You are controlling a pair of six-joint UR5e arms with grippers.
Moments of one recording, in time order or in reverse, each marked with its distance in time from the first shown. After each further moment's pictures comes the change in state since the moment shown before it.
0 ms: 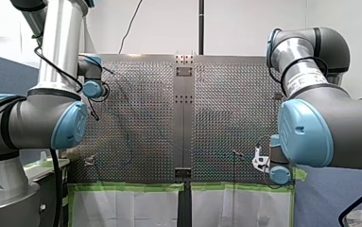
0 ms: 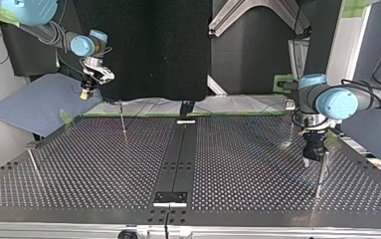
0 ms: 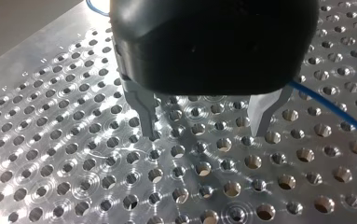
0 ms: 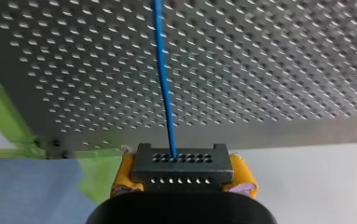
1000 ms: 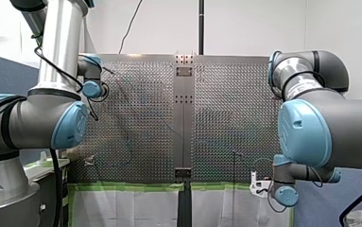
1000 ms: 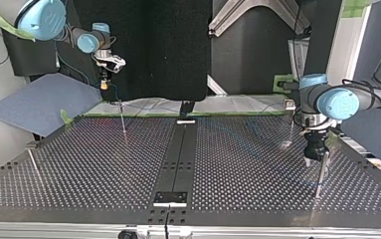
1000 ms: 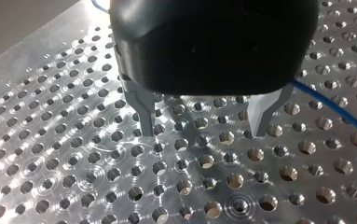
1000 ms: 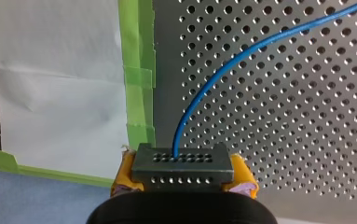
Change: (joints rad) left arm 0.006 0.000 0.000 -0.004 -0.002 0.000; right arm -0.032 0.154 -0.033 0.089 -0.242 -0.103
